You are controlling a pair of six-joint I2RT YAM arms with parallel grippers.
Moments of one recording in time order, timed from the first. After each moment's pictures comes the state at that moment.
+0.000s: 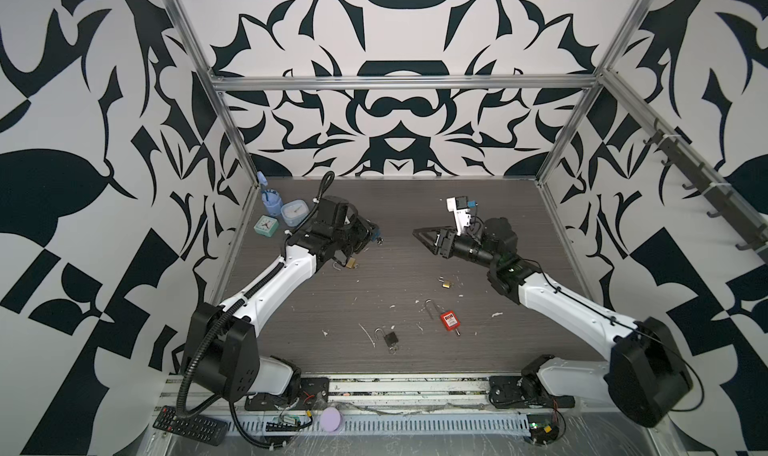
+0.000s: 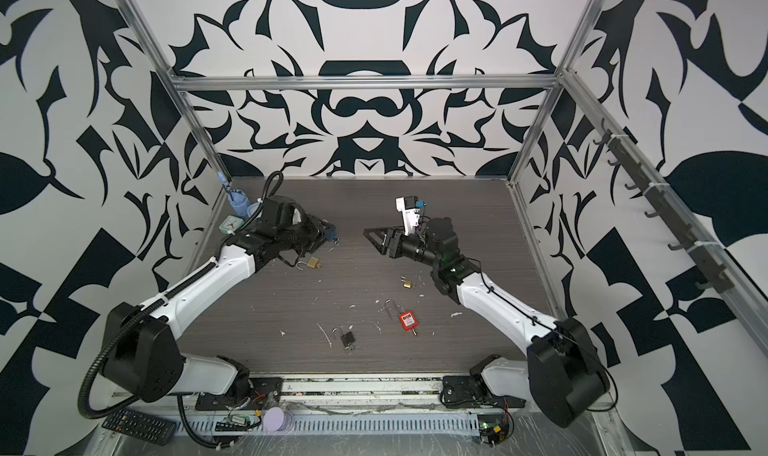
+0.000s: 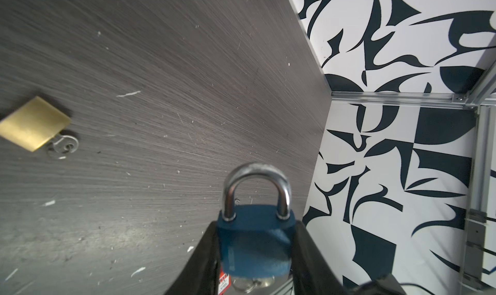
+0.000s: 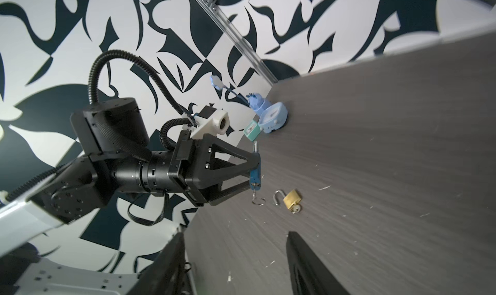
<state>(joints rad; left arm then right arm) -0.44 1.41 1.08 -0.34 0.32 -1.16 0.50 1.30 0.79 0.37 -0.59 0.75</state>
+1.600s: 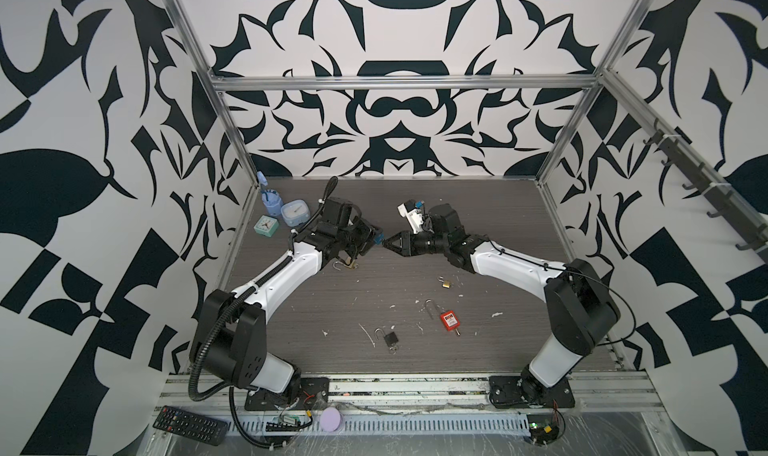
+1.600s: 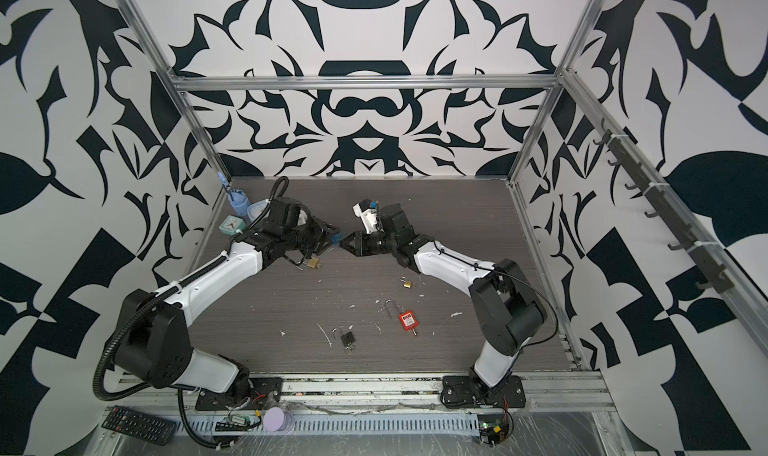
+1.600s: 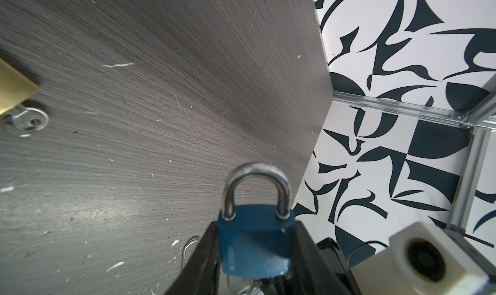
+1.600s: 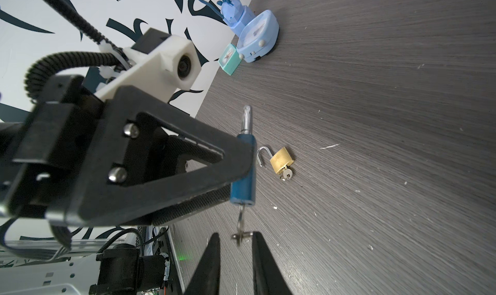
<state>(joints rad) -0.44 1.48 1.07 -0.29 0.37 -1.26 0.63 1.70 1.12 0.08 -0.60 0.58</state>
